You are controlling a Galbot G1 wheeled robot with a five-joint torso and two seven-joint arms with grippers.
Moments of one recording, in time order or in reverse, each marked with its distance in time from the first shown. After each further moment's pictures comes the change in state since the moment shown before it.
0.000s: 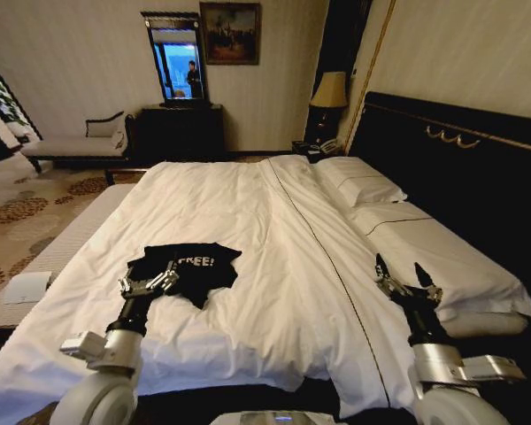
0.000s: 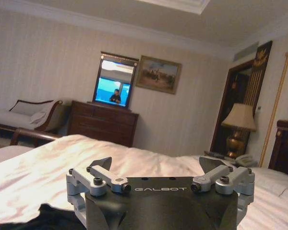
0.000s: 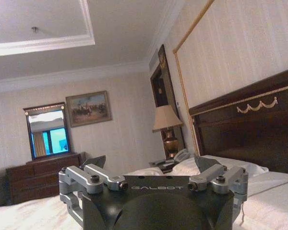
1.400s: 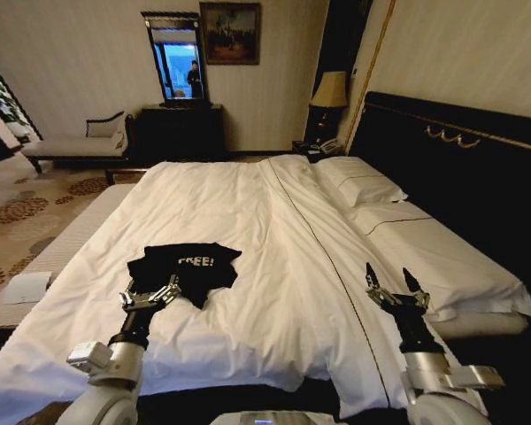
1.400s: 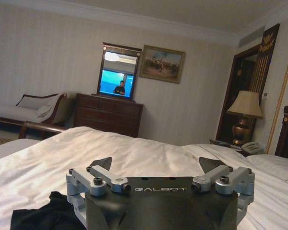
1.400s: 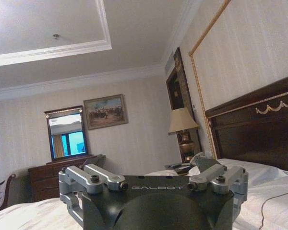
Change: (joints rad) left arm 0.026 -0.024 0.013 0.001 0.052 0.022 0.000; right arm -0.025 0.059 -0.002 -0.059 -0.020 0.094 -0.165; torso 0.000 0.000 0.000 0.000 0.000
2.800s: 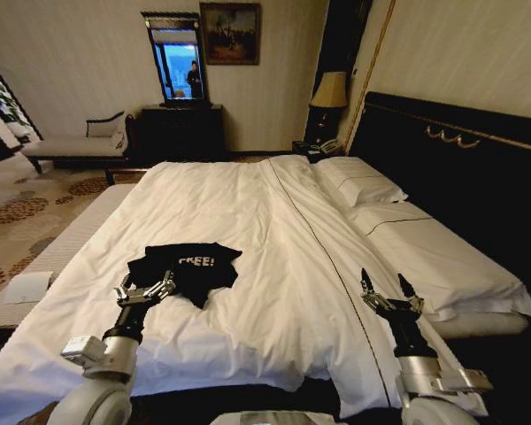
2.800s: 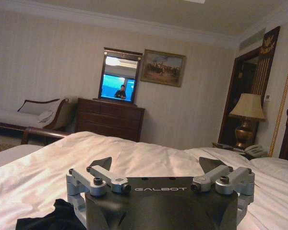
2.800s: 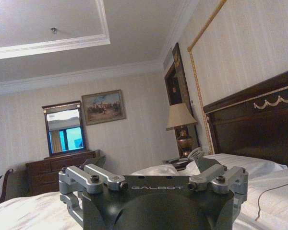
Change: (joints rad) left arm -0.033 0.032 -0.030 0.024 -0.031 -0.004 -0.005; right arm 0.009 0.047 -0.022 -0.026 -0.050 0.000 -0.022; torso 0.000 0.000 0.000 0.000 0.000
